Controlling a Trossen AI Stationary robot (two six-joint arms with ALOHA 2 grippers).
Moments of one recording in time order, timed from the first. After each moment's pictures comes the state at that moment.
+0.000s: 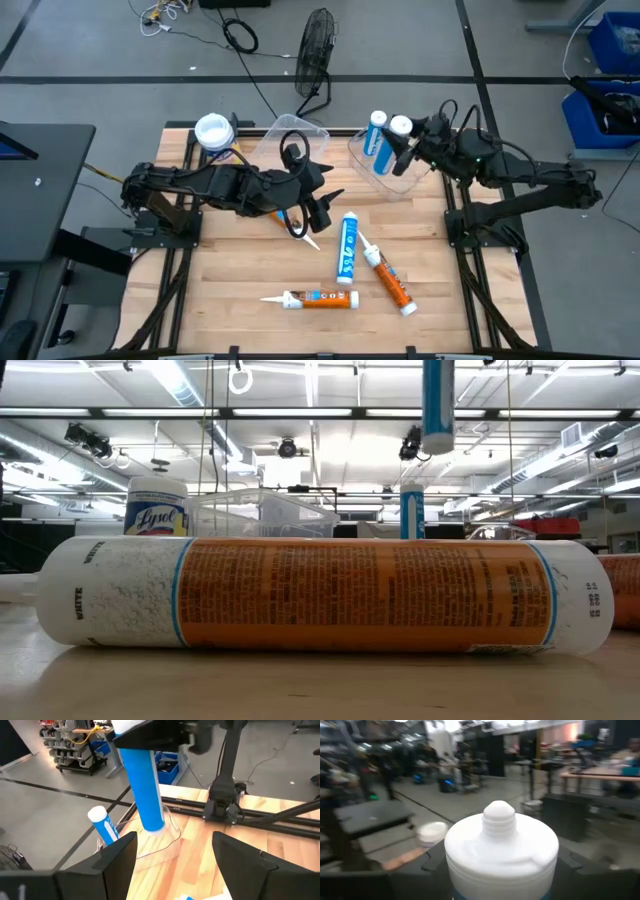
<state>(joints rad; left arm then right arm) -0.22 1.69 1.95 -0.69 -0.66 -0.15 -0.05 0.95 1.06 -0.10 0.62 0.09</state>
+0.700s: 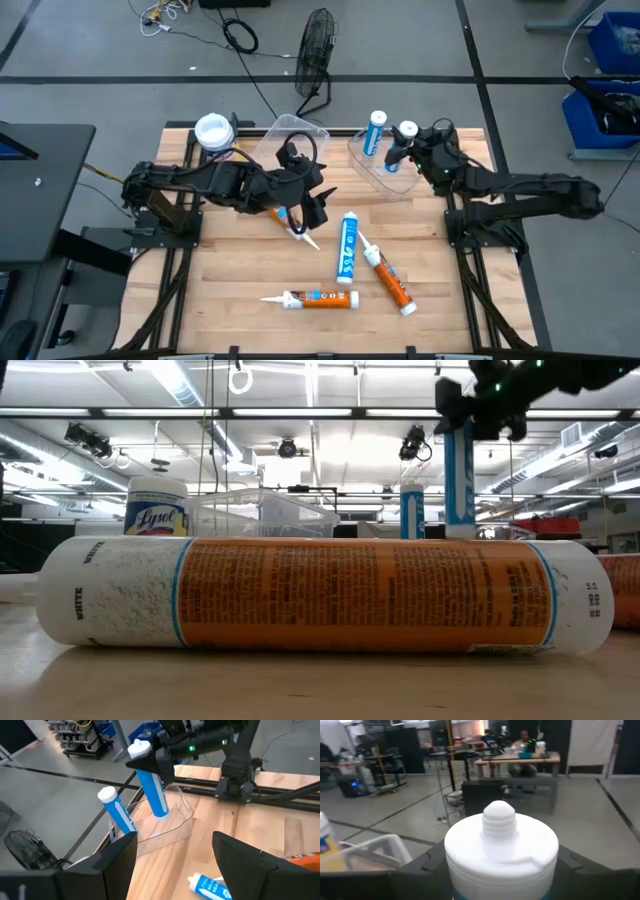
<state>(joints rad) -0.19 1.69 1.95 -0.81 -0.66 -0.17 -0.23 0.92 0.61 0.23 0.90 0.18</state>
